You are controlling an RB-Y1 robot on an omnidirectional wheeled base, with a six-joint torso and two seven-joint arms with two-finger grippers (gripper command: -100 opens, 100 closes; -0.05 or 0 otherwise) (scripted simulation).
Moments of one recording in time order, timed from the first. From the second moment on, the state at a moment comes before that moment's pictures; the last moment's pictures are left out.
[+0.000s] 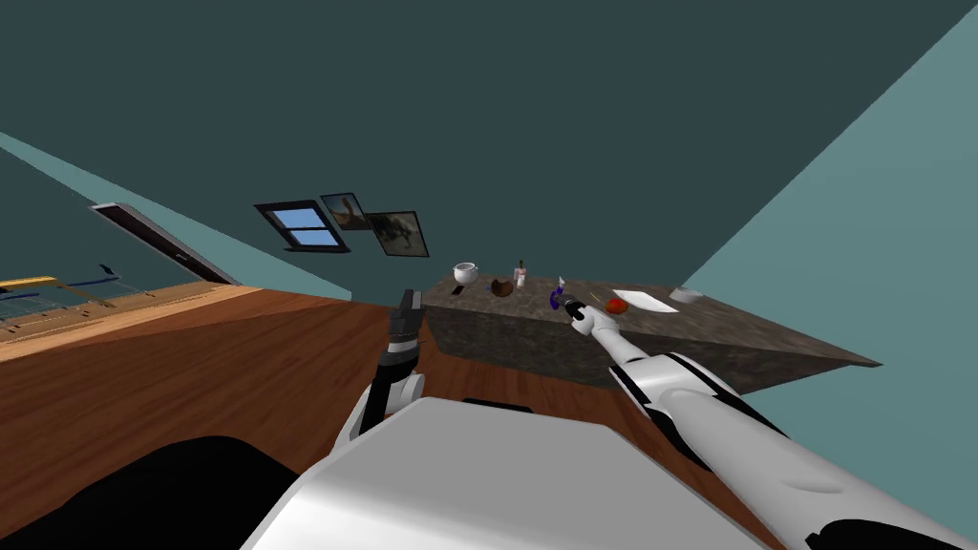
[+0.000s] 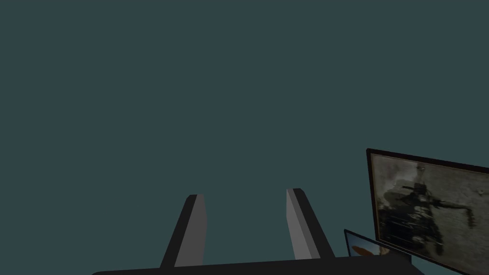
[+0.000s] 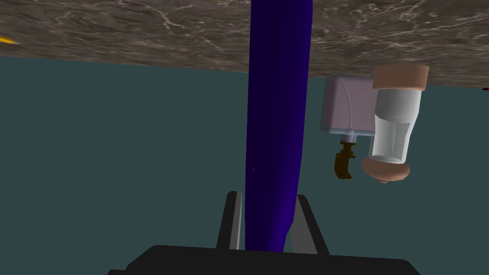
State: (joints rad) left arm 0.52 0.04 0.07 -2.23 0.01 -0.61 0.00; right arm -0.72 -0.57 0.27 -0.57 0.49 -0.08 0.41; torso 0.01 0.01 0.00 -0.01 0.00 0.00
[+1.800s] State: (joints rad) left arm 0.53 0.04 0.07 -2.23 0.01 -0.61 0.00; right arm -0.93 -0.58 0.34 -0.52 0.45 0.12 0.38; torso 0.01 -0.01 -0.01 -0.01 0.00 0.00
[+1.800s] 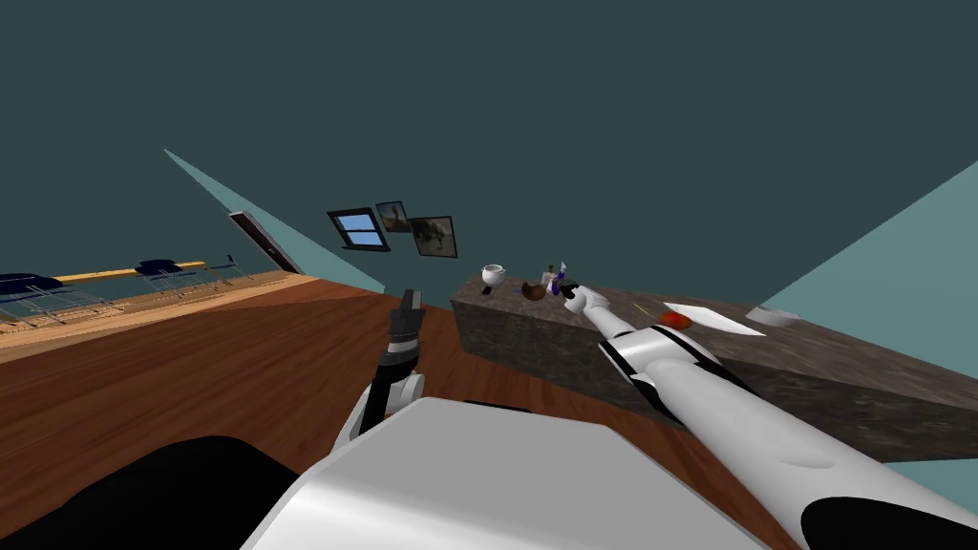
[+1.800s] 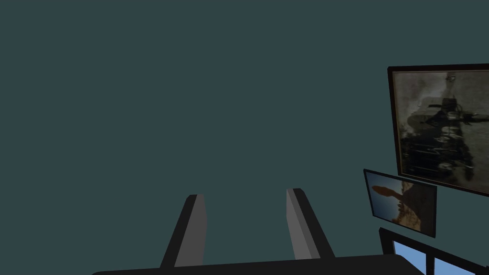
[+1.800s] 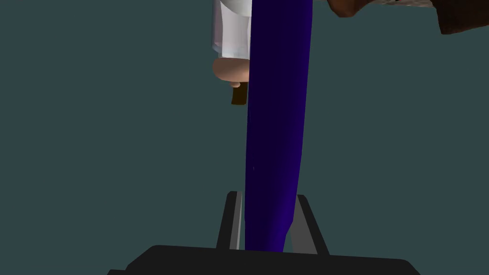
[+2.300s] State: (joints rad) left arm 0.53 0.04 0.07 -2.23 0.01 -0.61 0.00; right arm -0.97 -0.58 0.40 -0.55 0.38 0.20 0.40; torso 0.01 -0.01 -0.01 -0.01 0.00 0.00
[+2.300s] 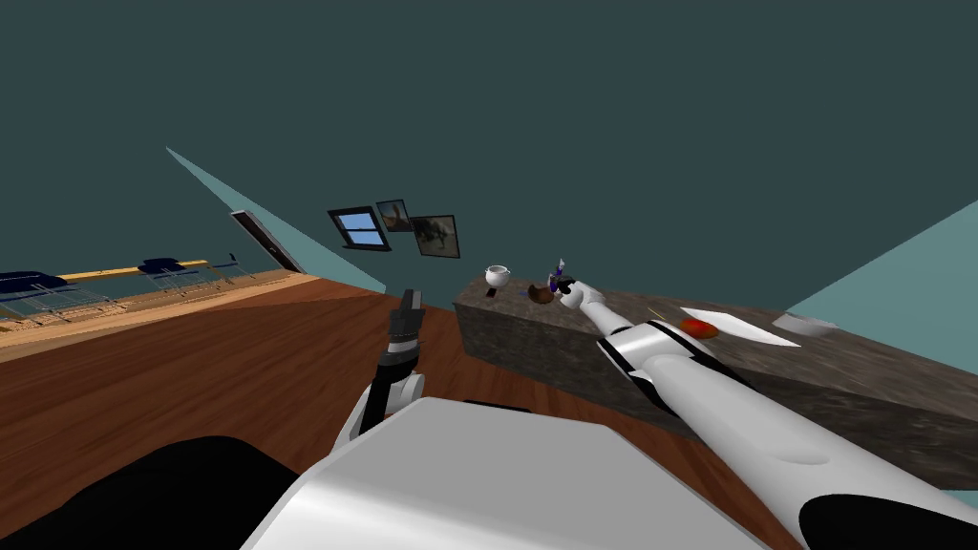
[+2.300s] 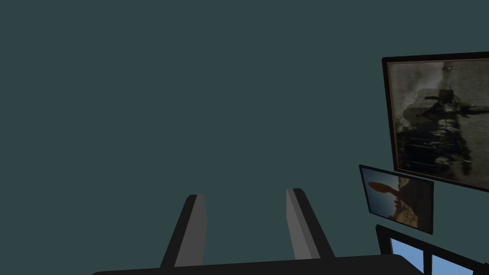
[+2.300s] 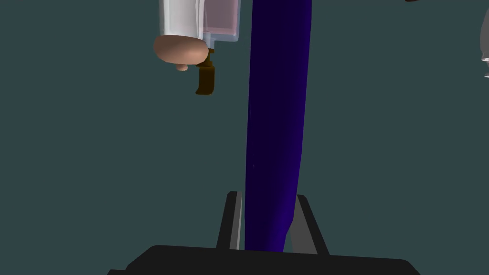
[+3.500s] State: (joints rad) left arm 0.52 0.04 0.07 -2.23 0.01 -0.61 0.00; right arm -1.05 -0.54 0.39 -0.49 0.40 0.24 0.39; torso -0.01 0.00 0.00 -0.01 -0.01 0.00
